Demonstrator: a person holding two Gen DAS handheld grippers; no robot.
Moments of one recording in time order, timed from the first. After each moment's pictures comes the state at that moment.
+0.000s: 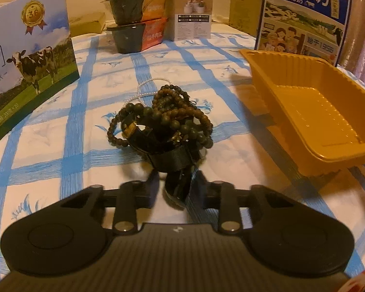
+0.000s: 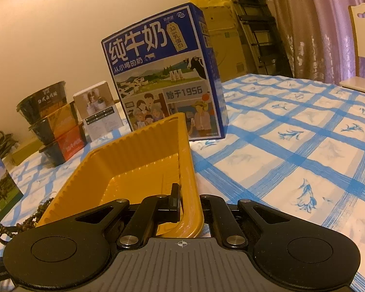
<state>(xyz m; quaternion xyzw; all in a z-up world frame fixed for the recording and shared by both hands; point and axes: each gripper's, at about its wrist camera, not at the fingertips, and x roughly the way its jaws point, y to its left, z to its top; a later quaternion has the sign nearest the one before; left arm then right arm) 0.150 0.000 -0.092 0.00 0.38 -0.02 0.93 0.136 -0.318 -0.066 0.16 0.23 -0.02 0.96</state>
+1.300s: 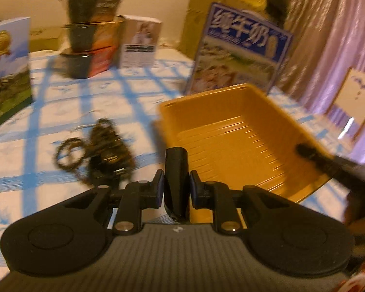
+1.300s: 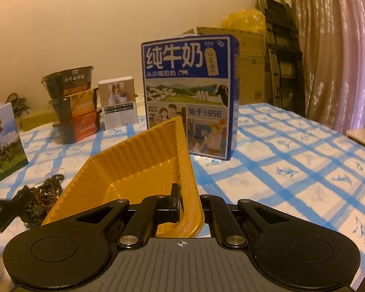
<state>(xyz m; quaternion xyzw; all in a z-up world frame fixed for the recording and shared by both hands) 0.119 -0.036 -0.022 -0.08 0.33 -0.15 0.93 0.103 -0.297 -0.034 0.04 0.22 0.02 0.97</state>
